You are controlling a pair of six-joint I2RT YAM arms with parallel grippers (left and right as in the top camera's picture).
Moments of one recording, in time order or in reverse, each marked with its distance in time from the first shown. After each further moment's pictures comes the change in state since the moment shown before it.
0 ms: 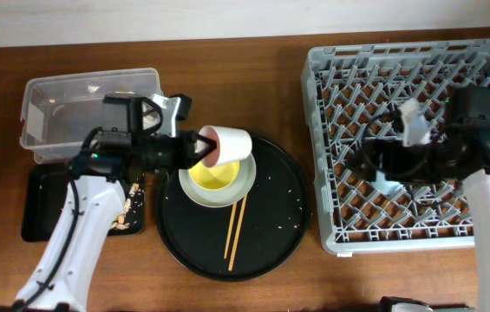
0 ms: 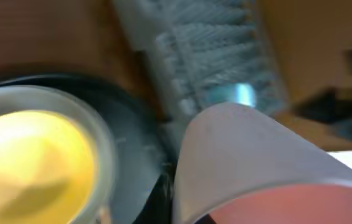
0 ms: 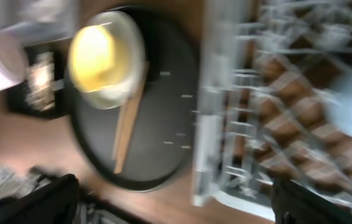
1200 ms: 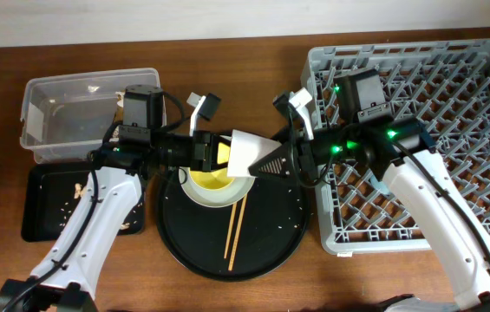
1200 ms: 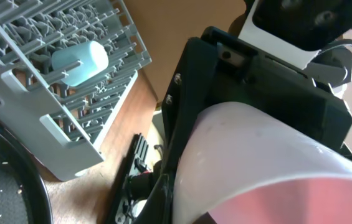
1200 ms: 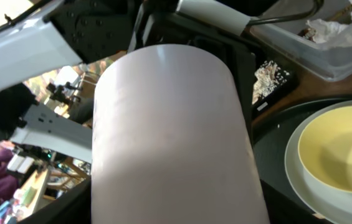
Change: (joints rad) left arm -0.094 0.060 0.000 0.176 0.529 -0.183; right arm 0.443 0.115 -0.036 0.516 -0.589 -0.023
